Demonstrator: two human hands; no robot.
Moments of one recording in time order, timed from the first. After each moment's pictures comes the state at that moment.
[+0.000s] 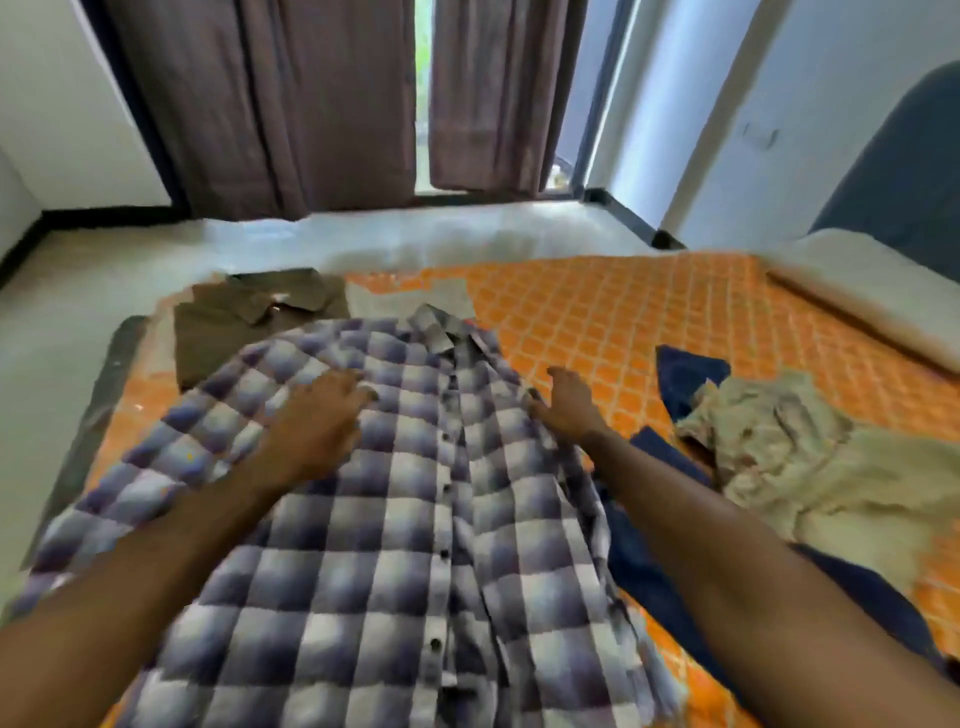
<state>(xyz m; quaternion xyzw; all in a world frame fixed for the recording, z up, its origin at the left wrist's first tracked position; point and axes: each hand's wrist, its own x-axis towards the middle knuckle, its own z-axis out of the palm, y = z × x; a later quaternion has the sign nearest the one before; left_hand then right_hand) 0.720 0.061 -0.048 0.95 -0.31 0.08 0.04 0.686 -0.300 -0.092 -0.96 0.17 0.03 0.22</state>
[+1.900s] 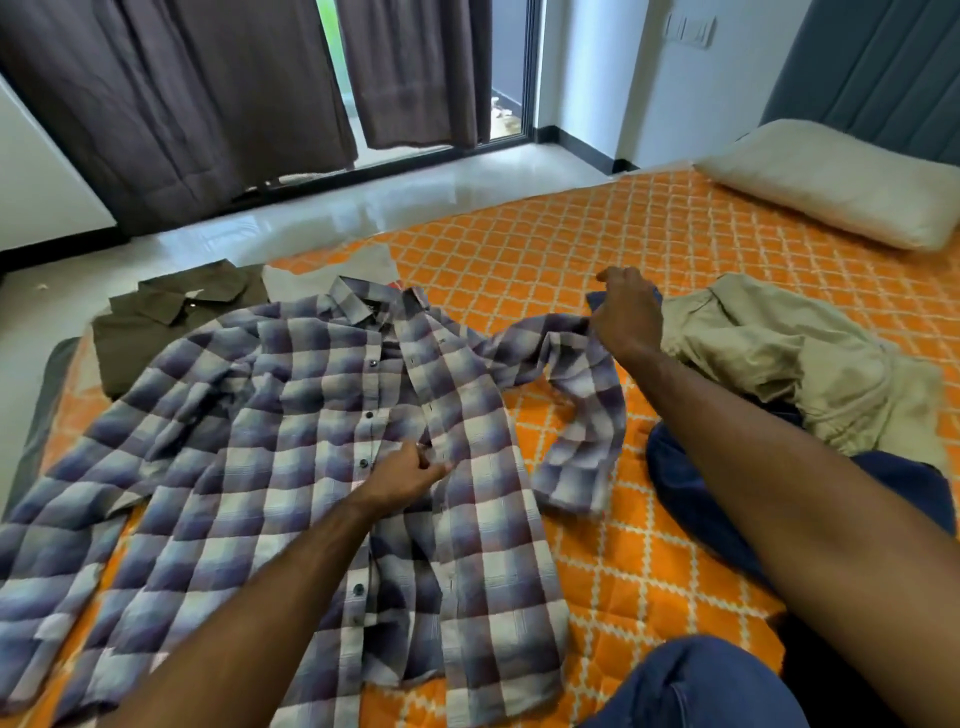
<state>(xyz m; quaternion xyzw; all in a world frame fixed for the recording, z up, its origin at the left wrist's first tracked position) 0.601 -0.111 -0.132 0.90 -0.17 -0.28 0.27 0.592 -0.455 -0.040 -0.93 0.25 -0.15 0.19</state>
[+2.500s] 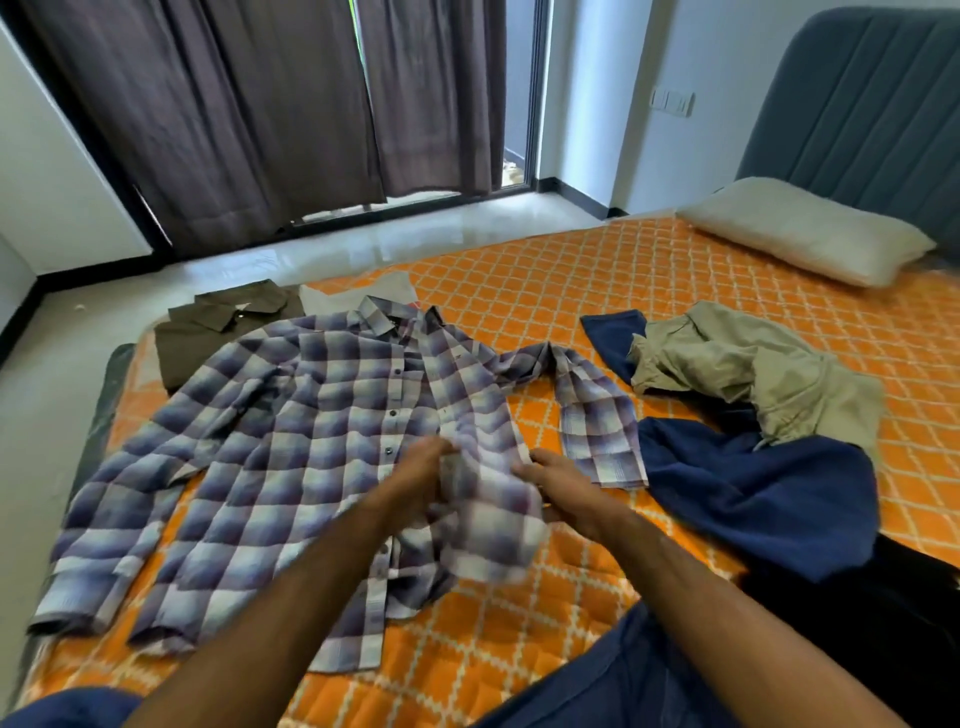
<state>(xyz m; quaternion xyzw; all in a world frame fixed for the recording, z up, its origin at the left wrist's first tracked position) 0.510 -0.099 -0.047 0.69 0.05 -0.35 0.63 0.418 -0.291 -0.078 -0.68 0.19 0.11 0.70</state>
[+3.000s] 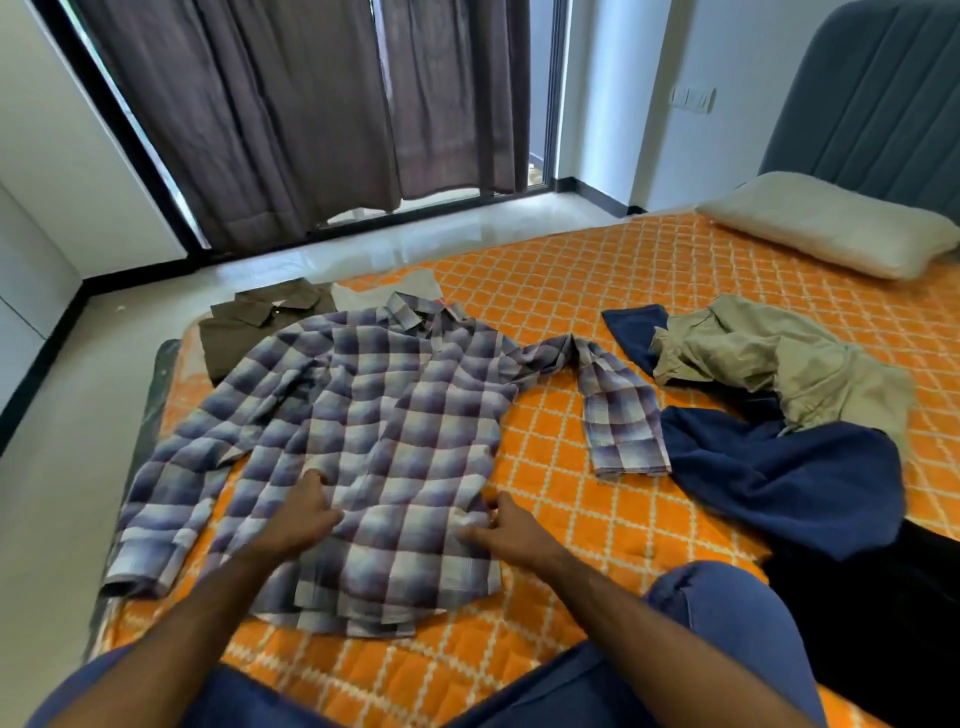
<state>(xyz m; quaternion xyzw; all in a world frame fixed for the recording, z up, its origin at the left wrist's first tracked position) 0.521 0.094 -0.085 0.96 -0.08 -0.17 0.21 0.396 -0.191 -0.121 -0.80 0.13 0.16 0.56</state>
